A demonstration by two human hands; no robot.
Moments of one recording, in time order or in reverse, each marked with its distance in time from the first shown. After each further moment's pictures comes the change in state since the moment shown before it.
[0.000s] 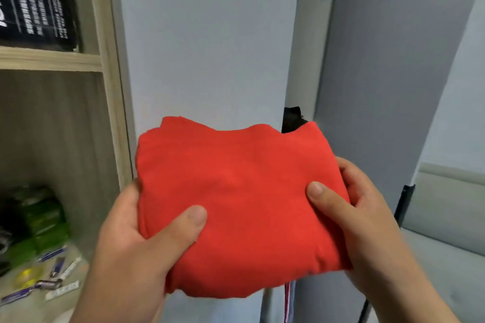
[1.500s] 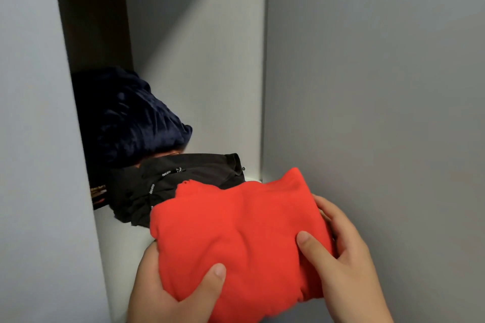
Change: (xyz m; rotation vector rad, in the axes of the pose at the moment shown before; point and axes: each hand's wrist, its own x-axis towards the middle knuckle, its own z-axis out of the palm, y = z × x) left_hand 0.232 -0.288 0.266 0.349 0.104 -0.140; right_hand 0.305 0.185 -0.235 -0.253 0.309 -0.040
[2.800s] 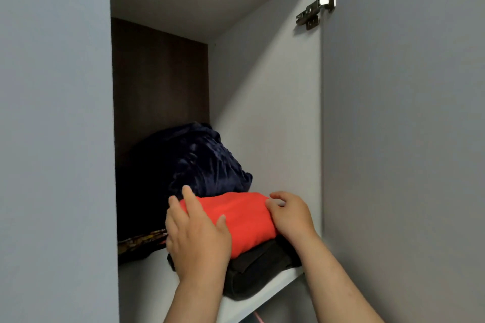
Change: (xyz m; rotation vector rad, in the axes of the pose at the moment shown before) left_hand 0.146 0.014 0.045 0.902 0.476 0.064; right_hand 0.226 0.059 0.170 -0.250 -0.306 -0.101
